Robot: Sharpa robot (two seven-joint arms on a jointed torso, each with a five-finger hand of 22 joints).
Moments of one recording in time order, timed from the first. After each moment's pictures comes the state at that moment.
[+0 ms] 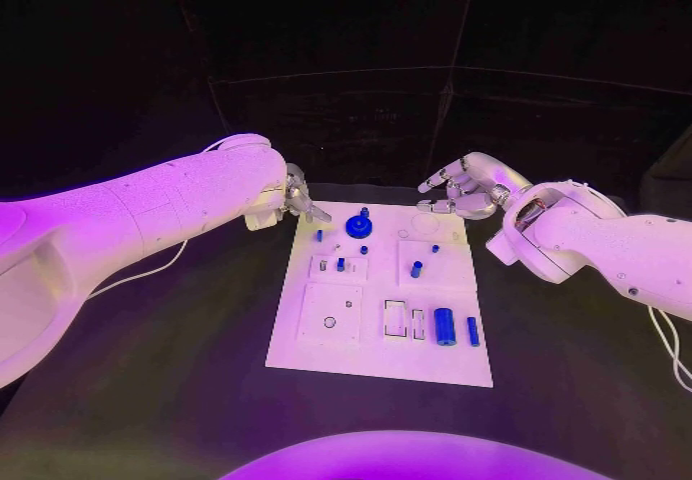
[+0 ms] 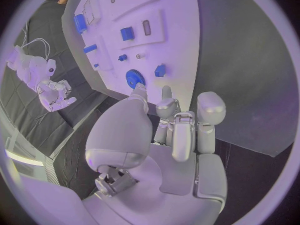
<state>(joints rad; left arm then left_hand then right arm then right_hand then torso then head) 1.36 -0.40 -0.13 0.88 -1.00 0.20 -0.50 1.15 -0.04 -0.08 0.27 0.05 0.91 0.06 0.54 0.58 1.28 -0.01 1.15 0.96 1.47 -0.07 1.55 1.31 0.12 1.27 0.04 1.22 1.03 1.24 -0.85 -0.04 1.52 -1.05 -0.41 -0.03 1.39 -0.05 0.00 0.16 0.33 0.94 0.15 0.12 0.07 1.32 0.06 1.15 1.18 1.47 -0.01 1.44 1.31 0.05 1.42 0.09 1.43 1.27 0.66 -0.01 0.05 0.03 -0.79</state>
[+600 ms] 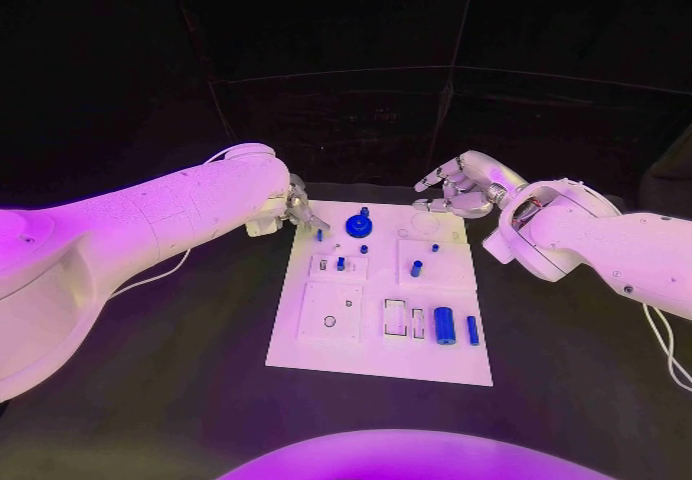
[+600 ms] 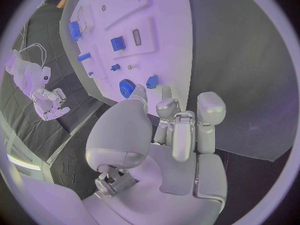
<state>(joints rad) 1.33 -0.36 -0.14 0.81 -1.02 0.25 -0.48 1.15 -0.04 -0.09 0.28 0.05 0.92 0.06 0.55 0.58 1.28 -0.01 1.15 0.97 1.47 -0.07 1.55 1.31 0.12 1.27 0.04 1.22 1.03 1.24 -0.84 -0.04 1.52 -1.05 -0.41 -0.03 1.39 -0.05 0.00 0.16 0.33 0.94 0.15 0.12 0.07 1.32 0.06 1.15 1.18 1.47 -0.01 1.44 1.31 0.05 1.42 0.09 1.43 1.27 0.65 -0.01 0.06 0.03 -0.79</state>
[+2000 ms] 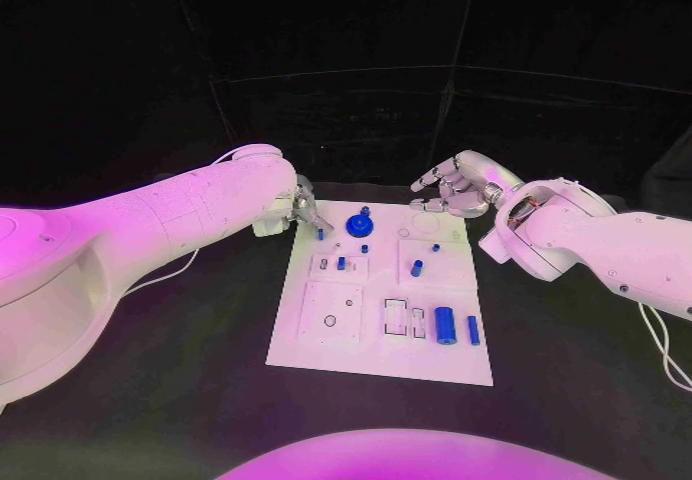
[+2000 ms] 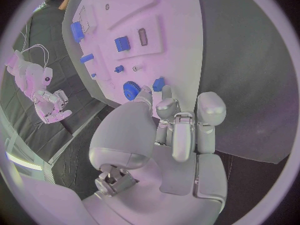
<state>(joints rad) 1.32 -0.33 -0.14 0.77 -1.02 0.27 -0.45 1.21 0.02 -0.07 0.26 0.05 0.92 0.06 0.55 0.57 1.28 -0.01 1.15 0.97 1.47 -0.07 1.55 1.31 0.12 1.28 0.04 1.22 1.04 1.24 -0.83 -0.04 1.52 -1.05 -0.40 -0.03 1.39 -0.05 0.00 0.16 0.33 0.94 0.15 0.12 0.07 1.32 0.06 1.15 1.18 1.47 -0.01 1.44 1.31 0.05 1.42 0.09 1.43 1.27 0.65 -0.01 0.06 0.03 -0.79</state>
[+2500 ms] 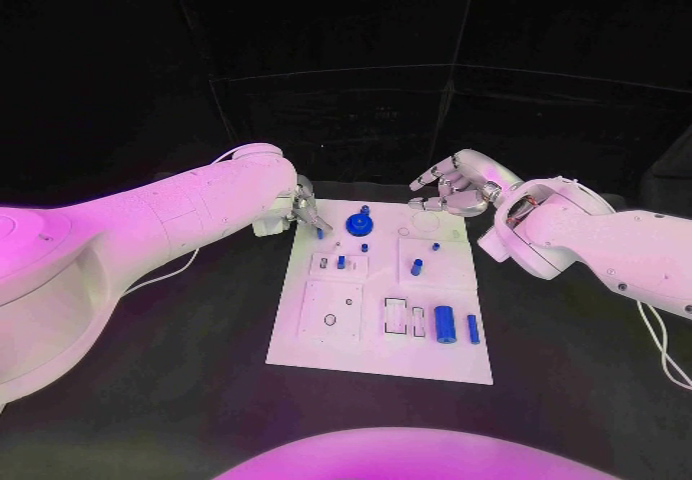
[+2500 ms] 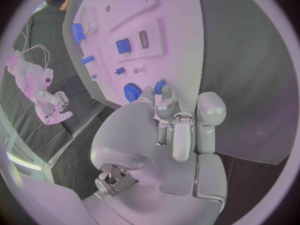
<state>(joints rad) 1.32 -0.33 -0.14 0.78 -1.02 0.28 -0.45 1.24 0.06 -0.05 0.24 0.05 0.93 0.06 0.55 0.57 1.29 -0.01 1.15 0.97 1.47 -0.07 1.55 1.31 0.12 1.28 0.04 1.22 1.04 1.24 -0.83 -0.04 1.51 -1.05 -0.40 -0.03 1.39 -0.05 0.00 0.16 0.33 0.94 0.15 0.12 0.07 1.32 0.06 1.15 1.18 1.47 -0.01 1.44 1.31 0.05 1.42 0.09 1.43 1.27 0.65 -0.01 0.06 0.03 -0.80</state>
